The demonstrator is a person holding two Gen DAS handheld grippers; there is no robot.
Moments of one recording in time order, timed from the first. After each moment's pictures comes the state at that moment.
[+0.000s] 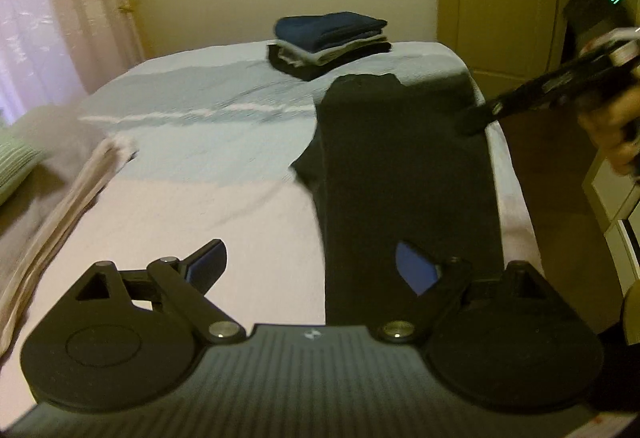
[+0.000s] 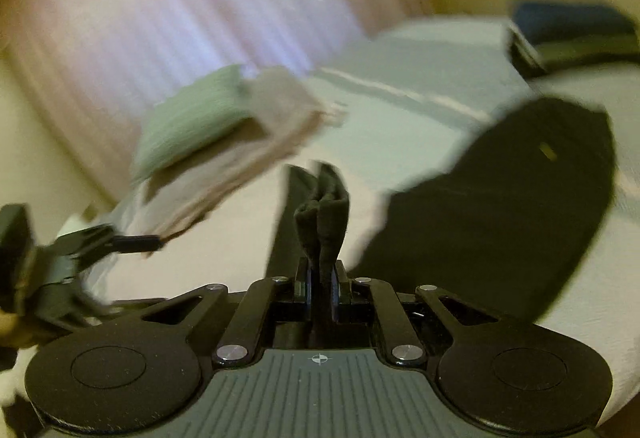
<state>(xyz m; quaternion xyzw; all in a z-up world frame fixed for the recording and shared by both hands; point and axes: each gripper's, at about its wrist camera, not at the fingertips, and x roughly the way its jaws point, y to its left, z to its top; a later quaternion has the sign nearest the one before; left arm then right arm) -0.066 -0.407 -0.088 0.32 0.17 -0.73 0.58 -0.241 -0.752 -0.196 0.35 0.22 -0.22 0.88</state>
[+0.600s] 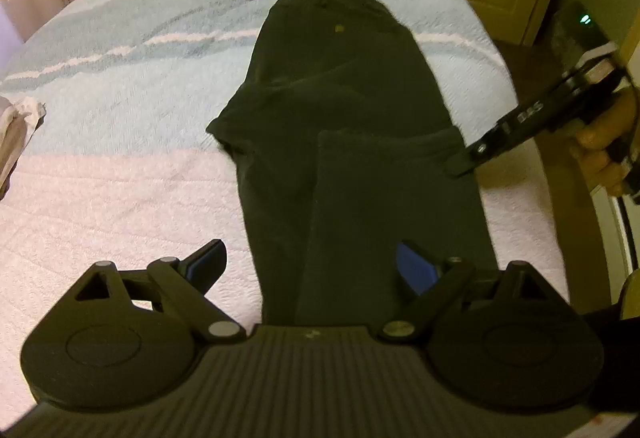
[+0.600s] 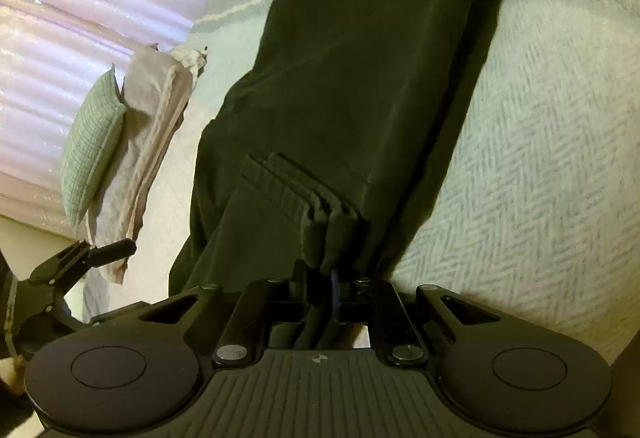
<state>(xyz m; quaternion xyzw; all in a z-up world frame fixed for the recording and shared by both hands) -0.123 -0.530 -0.175 0.41 0.25 -0.71 0.51 -0.294 -0.849 -0.323 0.54 0.27 -0.23 0.76</state>
